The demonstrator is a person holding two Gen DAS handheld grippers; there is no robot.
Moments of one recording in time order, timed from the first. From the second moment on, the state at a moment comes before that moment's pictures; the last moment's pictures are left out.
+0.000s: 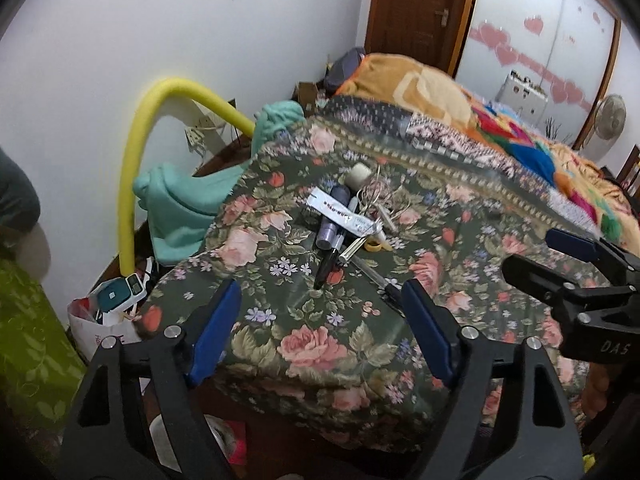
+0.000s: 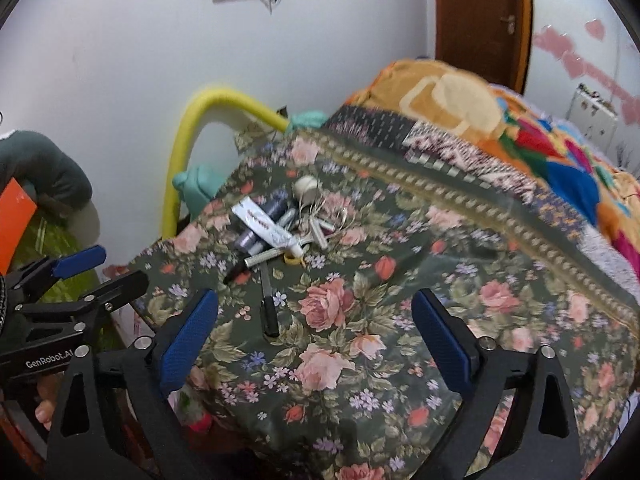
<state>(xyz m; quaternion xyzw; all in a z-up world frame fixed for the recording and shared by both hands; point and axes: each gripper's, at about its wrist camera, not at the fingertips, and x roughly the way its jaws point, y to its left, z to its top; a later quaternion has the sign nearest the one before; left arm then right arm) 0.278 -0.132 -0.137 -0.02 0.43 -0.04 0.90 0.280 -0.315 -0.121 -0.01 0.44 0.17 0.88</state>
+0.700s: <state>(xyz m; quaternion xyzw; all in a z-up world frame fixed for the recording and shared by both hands) 0.354 -0.123 -0.231 -0.04 0.50 -0.07 0.86 0.339 -0.257 -0.222 -0.04 0.51 0.28 0.81</state>
